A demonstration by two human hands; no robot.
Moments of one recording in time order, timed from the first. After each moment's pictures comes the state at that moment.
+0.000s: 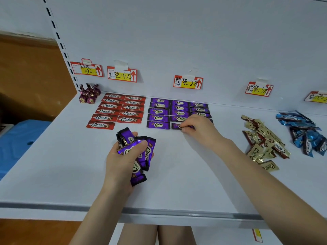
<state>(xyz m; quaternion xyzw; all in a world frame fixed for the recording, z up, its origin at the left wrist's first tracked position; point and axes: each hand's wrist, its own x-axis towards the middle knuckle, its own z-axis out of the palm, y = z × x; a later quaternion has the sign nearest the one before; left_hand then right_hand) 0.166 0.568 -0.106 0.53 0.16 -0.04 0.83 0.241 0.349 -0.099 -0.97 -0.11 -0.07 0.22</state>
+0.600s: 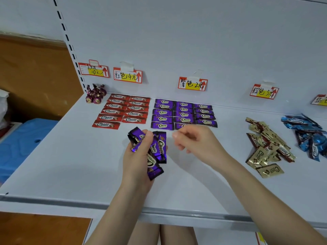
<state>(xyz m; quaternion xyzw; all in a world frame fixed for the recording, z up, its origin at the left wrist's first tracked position) 0.161 0.542 -0.091 0.42 0.18 -0.08 0.89 0.182 0.393 -0.072 -0.86 -0.07 -0.02 0.51</state>
